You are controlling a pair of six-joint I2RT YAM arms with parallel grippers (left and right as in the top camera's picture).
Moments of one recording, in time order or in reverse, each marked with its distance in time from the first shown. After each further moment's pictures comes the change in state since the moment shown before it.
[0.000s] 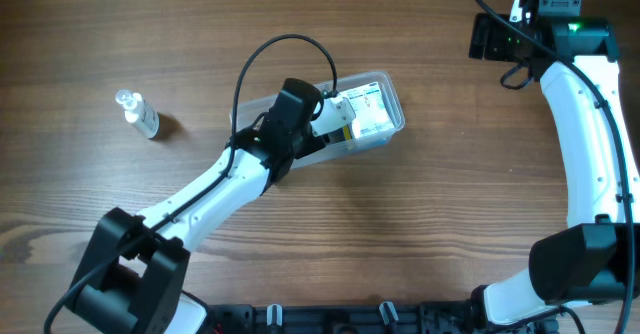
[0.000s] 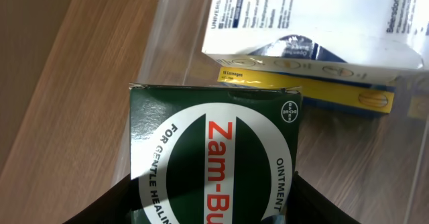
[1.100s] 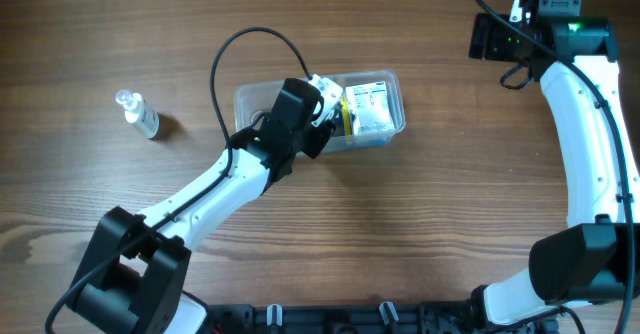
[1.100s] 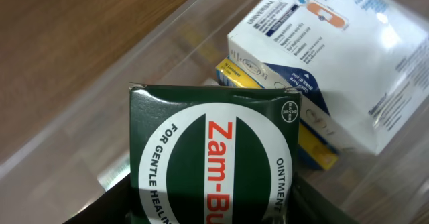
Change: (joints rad) left arm 0.000 0.008 0.000 0.000 0.045 -0.483; right arm 0.000 0.000 0.000 0.000 0.000 0.000
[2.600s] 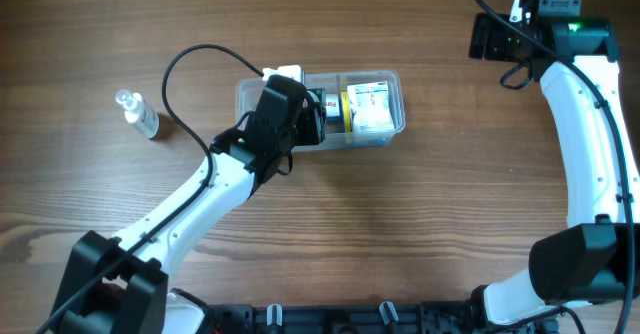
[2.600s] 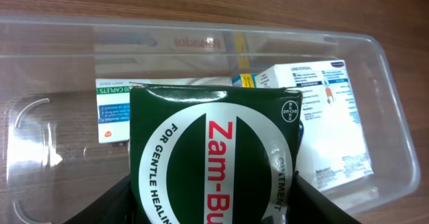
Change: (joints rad) left arm 0.038 -0.091 0.000 -0.074 0.026 -0.700; right arm 0.000 0.000 0.000 0.000 0.000 0.000
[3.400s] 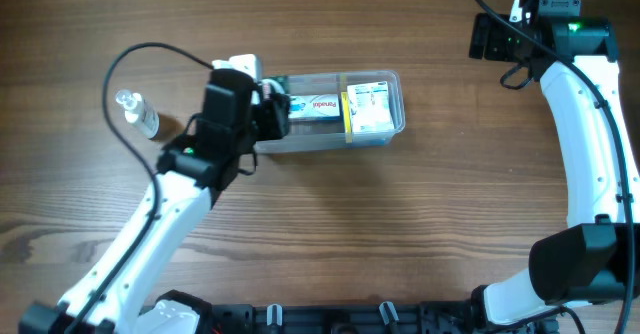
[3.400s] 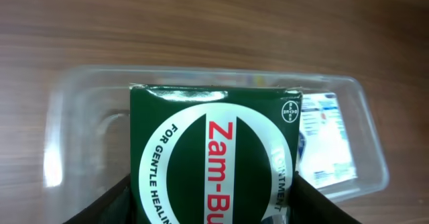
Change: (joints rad) left arm 0.129 -0.193 0.000 -0.127 0.050 0.060; right arm 0.000 0.000 0.000 0.000 0.000 0.000
